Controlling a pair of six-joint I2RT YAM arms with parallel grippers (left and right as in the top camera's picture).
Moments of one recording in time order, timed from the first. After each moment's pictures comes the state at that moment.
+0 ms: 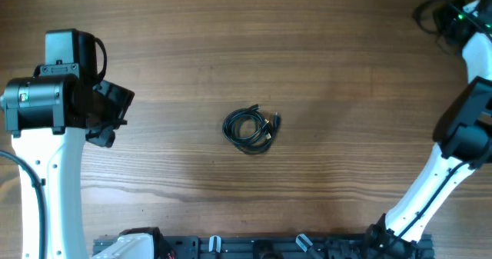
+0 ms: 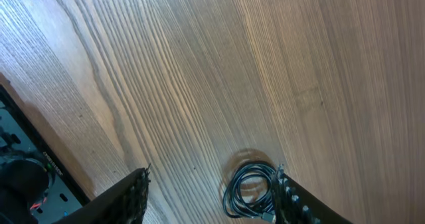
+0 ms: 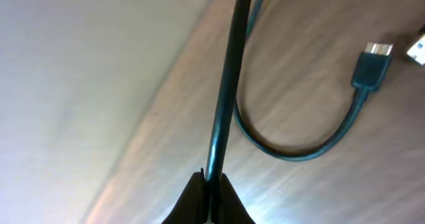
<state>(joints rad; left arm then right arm) 0.06 1.35 1.61 -1.54 -0.08 -1.11 -0.43 2.35 1.90 -0.26 -0.34 0.71</state>
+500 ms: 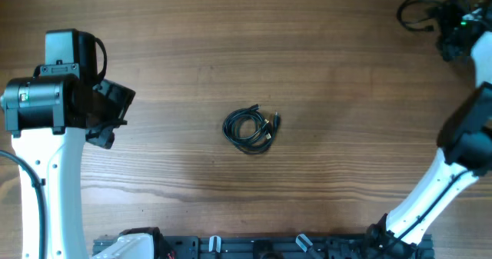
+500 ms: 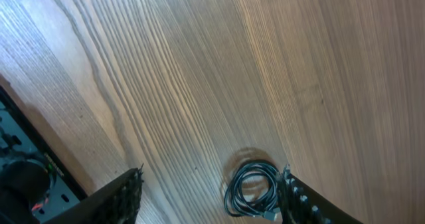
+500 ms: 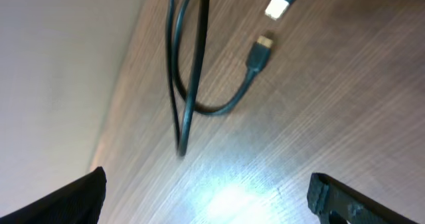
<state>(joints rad) 0.06 1.35 1.61 -1.54 -0.07 -1.10 -0.48 2.25 1.90 -0.59 -0.39 0.67</state>
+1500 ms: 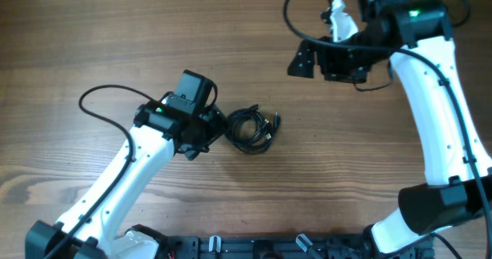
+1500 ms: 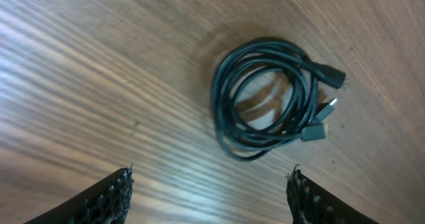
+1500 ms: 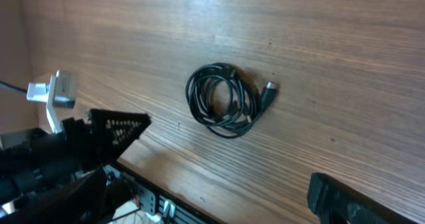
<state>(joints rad) -0.42 1.39 1.02 -0.91 0.13 -1.06 0.23 1.76 1.90 -1.44 -0.49 0.18</state>
